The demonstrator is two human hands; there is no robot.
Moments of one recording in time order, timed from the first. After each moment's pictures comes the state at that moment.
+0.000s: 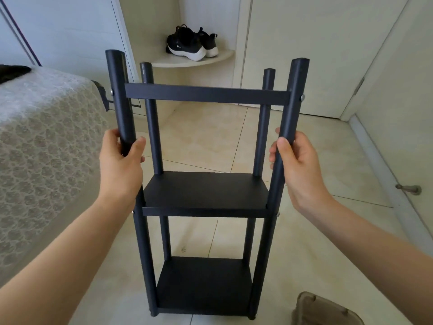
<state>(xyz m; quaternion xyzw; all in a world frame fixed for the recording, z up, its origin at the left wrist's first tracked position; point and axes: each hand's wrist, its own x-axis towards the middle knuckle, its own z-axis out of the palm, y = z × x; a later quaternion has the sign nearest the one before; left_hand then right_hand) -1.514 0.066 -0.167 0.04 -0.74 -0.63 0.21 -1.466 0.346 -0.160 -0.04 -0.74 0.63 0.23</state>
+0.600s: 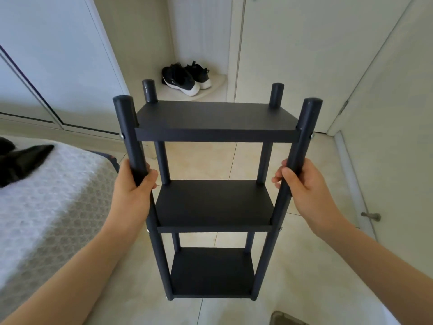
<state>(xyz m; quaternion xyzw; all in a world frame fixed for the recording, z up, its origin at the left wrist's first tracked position) -1.566 0.105 0.085 0.05 -0.79 -0.61 0.07 -1.517 0.398 0.093 -0.13 -0.78 0.59 0.12</state>
